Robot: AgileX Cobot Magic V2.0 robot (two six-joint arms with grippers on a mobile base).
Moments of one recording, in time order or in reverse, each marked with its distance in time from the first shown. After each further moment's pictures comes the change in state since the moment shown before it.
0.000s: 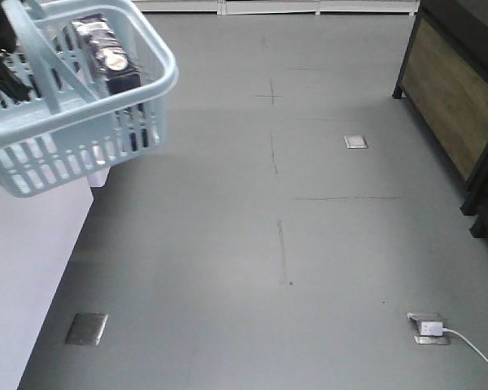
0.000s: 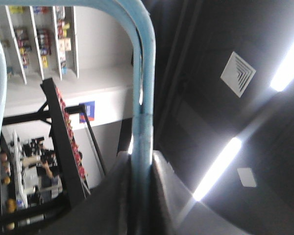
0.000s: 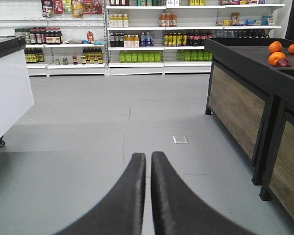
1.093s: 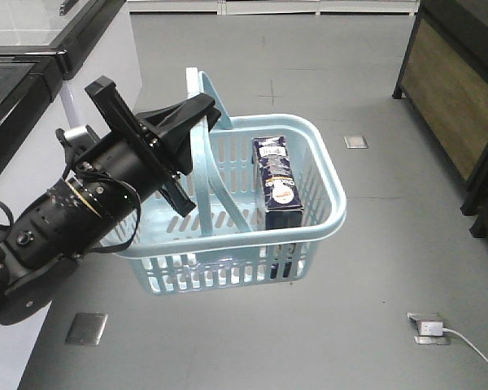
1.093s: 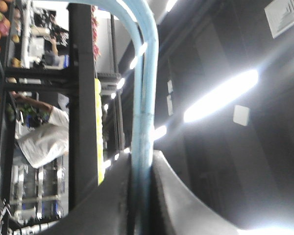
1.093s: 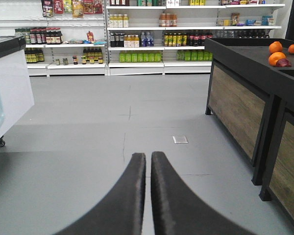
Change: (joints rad) left arm -0.497 0.061 0.229 -0.163 -0.141 0.049; right arm 0.000 0.000 0.000 0.000 0.000 0.000
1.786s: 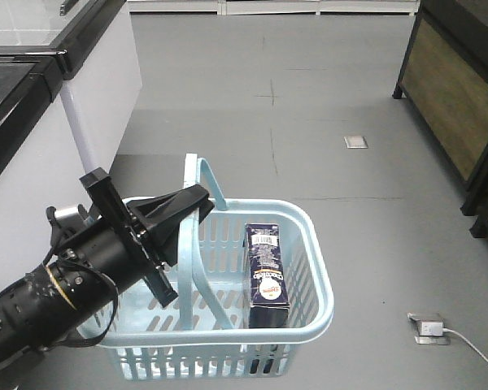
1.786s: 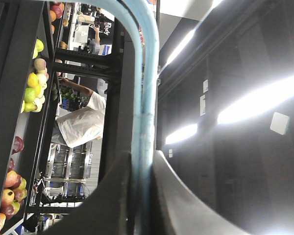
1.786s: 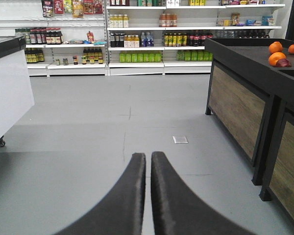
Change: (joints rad) left arm -0.044 -0.088 0.286 0.000 -0.035 0.005; right arm 0.000 0.000 0.000 0.000 0.000 0.000
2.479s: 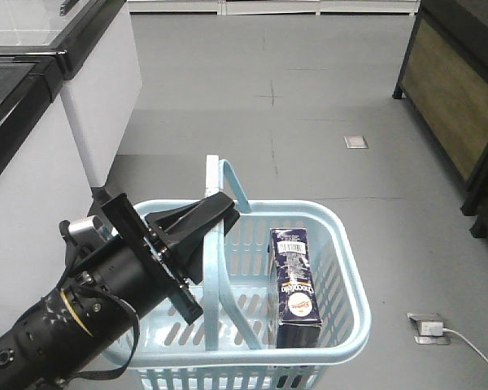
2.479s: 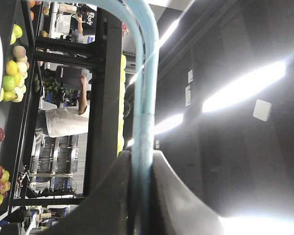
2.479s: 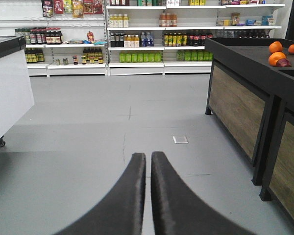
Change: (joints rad) left arm -0.216 -0.036 0.009 -0.228 -0.009 0.143; right arm 0.000 0.000 0.000 0.000 0.000 0.000
